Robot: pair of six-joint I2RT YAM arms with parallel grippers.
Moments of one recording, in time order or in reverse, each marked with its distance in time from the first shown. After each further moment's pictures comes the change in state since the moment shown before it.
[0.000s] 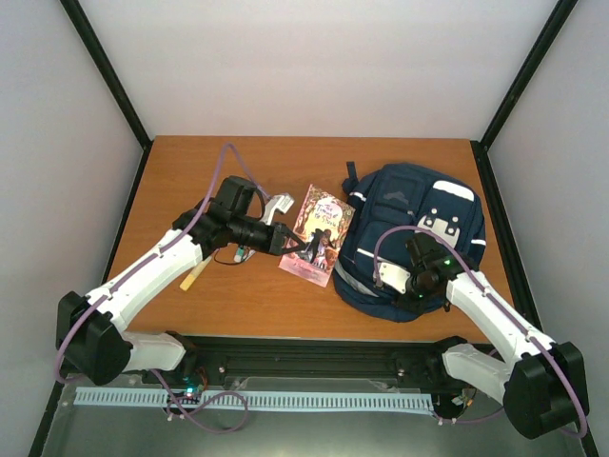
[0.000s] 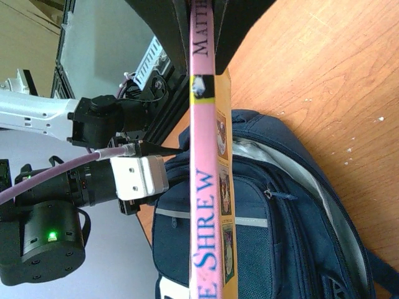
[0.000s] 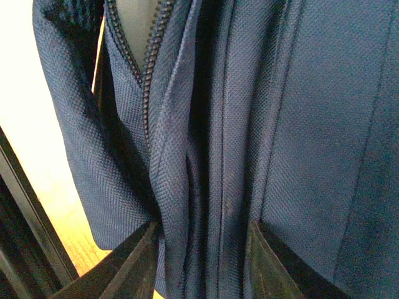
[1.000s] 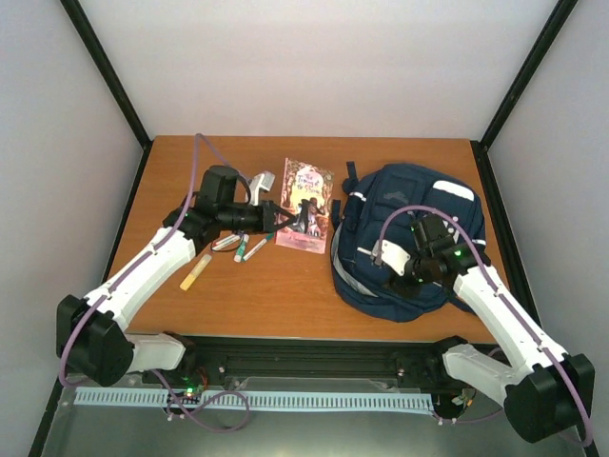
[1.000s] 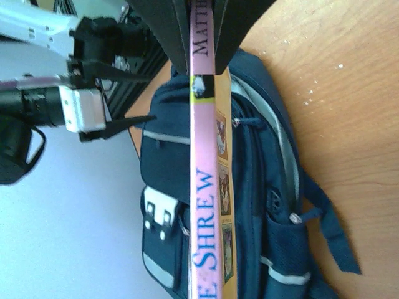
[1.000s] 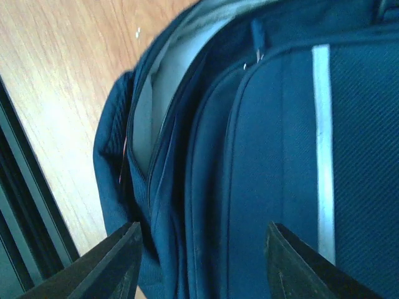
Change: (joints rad) left arm 0.126 -0.008 -0.037 0.215 -0.066 -0.187; right arm 0.000 -0.008 0.191 -0.032 -0.158 0.131
